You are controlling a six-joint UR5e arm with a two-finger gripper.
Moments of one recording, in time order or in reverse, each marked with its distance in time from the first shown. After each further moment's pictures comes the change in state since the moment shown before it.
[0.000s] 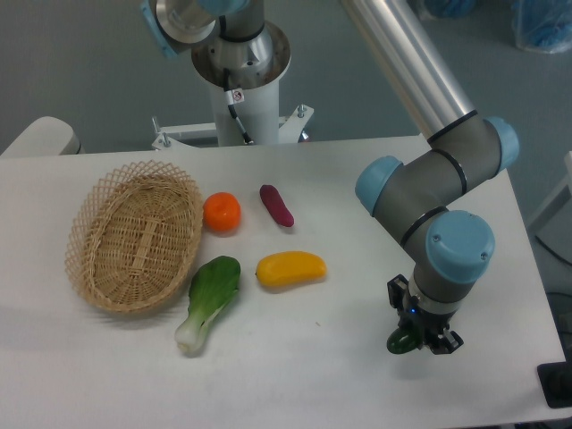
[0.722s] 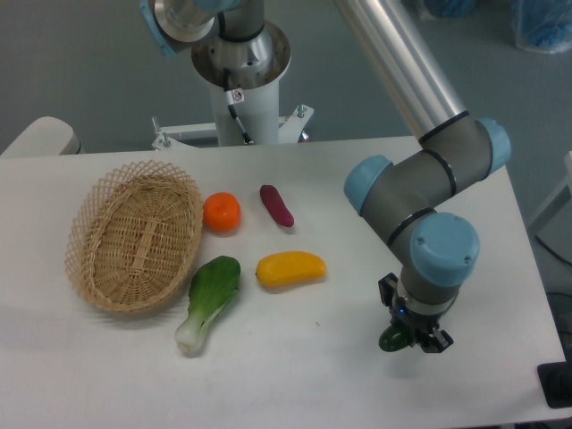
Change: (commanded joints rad) arm -0.067 0.026 -0.011 -0.058 0.072 -0.086
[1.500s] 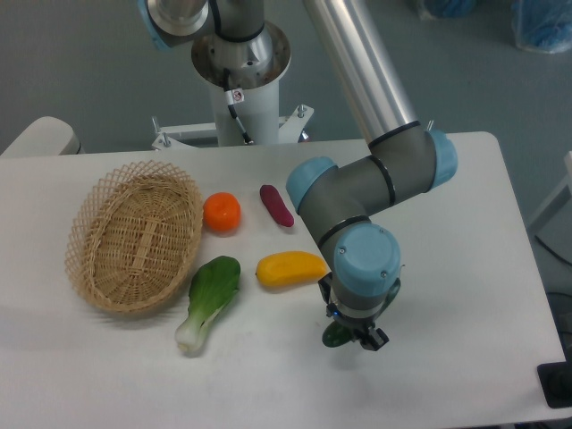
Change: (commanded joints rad) arm -0.098 0.025 -0.129 0.063 -0.023 -0.085
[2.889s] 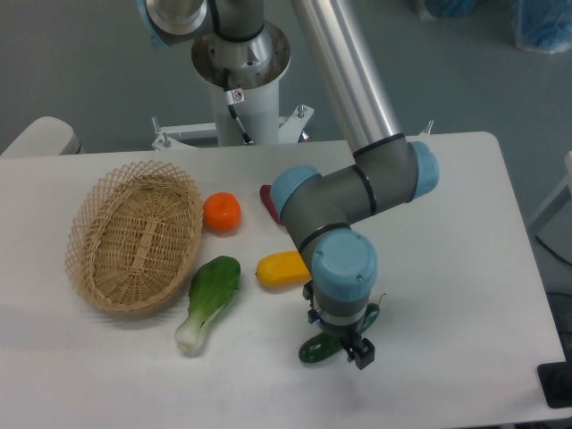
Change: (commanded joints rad) arm 0.018 0.021 0.037 0.014 0.003 0.017
